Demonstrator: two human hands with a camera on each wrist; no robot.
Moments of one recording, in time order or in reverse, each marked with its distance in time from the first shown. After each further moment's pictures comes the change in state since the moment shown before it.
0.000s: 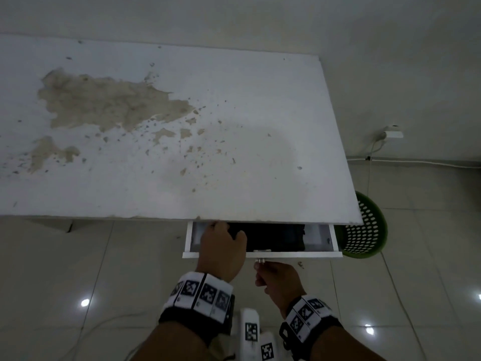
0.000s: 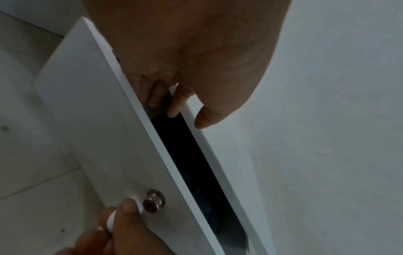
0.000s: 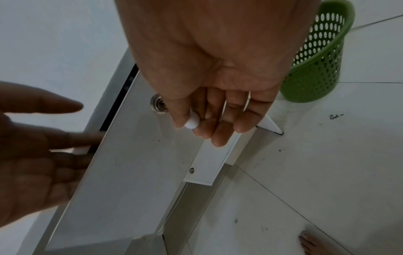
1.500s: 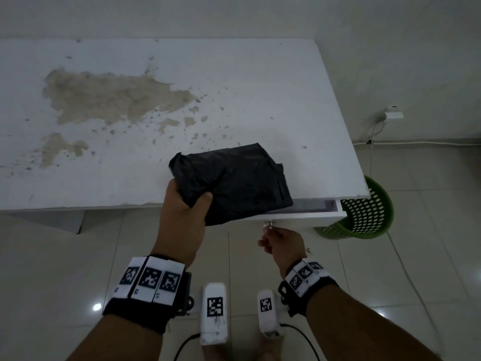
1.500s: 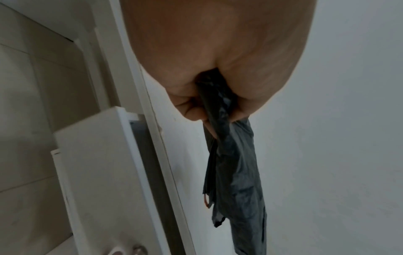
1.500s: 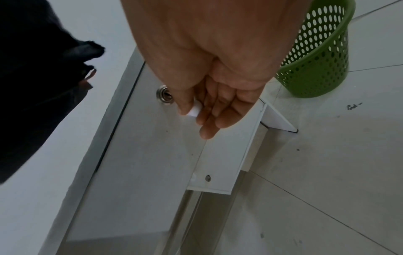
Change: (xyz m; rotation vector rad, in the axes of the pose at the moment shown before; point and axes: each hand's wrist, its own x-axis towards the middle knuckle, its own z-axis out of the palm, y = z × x) left_hand -0.030 -0.009 -0.093 -0.601 0.186 0.285; right_hand 0.007 -0.021 0.026 0.306 0.129 -0.059
